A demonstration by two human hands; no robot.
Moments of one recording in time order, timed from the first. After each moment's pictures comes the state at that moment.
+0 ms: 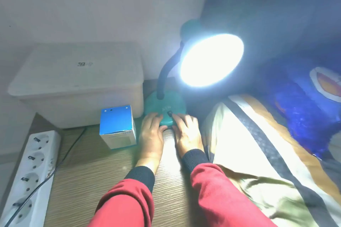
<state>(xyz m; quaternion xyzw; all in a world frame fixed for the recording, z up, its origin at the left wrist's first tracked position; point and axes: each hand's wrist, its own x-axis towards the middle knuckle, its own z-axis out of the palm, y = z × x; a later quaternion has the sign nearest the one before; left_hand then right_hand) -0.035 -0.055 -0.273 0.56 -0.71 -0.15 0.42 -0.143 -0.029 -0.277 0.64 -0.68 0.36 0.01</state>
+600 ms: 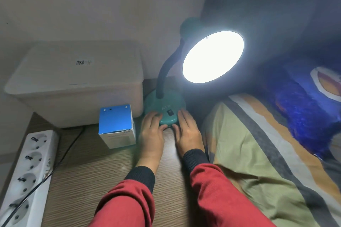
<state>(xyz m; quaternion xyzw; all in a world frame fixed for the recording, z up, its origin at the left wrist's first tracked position) -0.035 -0.057 -0.278 0.55 -0.71 -0.14 0.41 -0.143 -0.030 -0.276 0.62 -0.70 0.34 0.01</state>
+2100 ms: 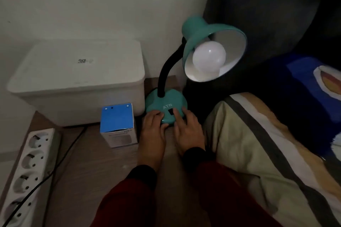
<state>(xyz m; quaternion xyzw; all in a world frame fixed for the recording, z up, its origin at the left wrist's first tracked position) -0.030 -0.047 -0.268 0.56 -0.71 -0.17 0.39 -0.141 -0.032 -0.264 0.65 -0.73 0.22 0.03</state>
